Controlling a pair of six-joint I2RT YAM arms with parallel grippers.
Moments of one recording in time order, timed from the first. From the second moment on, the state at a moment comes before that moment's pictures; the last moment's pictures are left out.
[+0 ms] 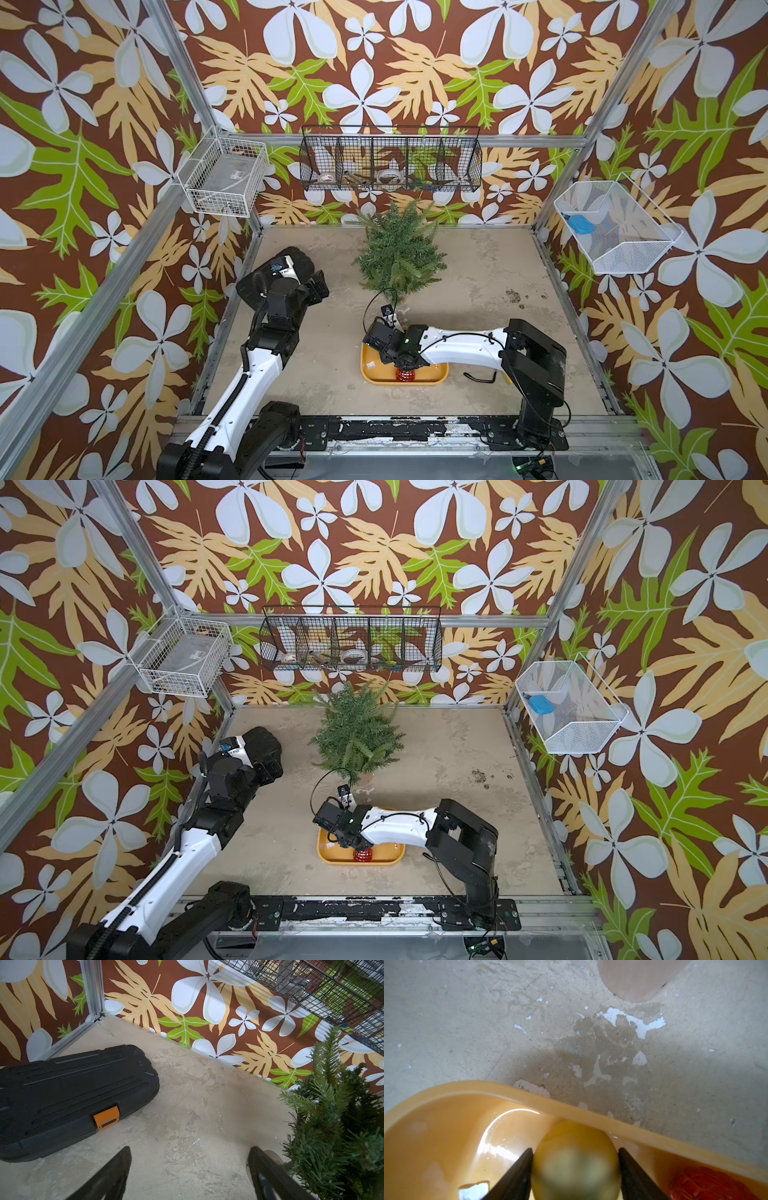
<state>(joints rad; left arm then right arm) -0.15 0.95 0.63 -0.03 -0.15 -0.46 1.13 1.86 1.19 -0.53 0.44 0.74</state>
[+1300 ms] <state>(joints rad) -0.61 0.77 0.44 0.75 0.55 -0.10 0.51 1.01 0.95 -0.31 -0.61 0.82</state>
